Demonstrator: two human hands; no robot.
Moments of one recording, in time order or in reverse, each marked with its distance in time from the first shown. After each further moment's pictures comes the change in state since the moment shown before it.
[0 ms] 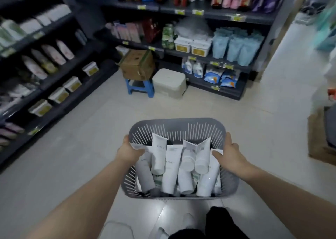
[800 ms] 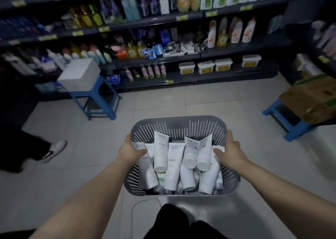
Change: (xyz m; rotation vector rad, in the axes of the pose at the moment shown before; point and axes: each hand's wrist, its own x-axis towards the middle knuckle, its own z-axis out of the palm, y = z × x) left_hand 0.038 -0.291 -0.318 -0.446 0.632 -0.580; right_hand 0.071 -0.465 0.329 -0.494 -0.523 -0.665
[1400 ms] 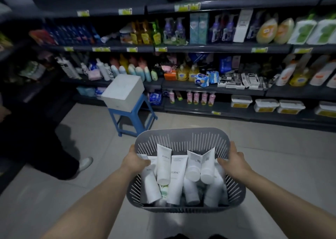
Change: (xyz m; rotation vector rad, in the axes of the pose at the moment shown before) left_hand 0.296 -0.002 -0.210 -0.126 0.132 -0.181; right_hand 0.257 -0.336 0.096 -0.105 -0.100 -0.127
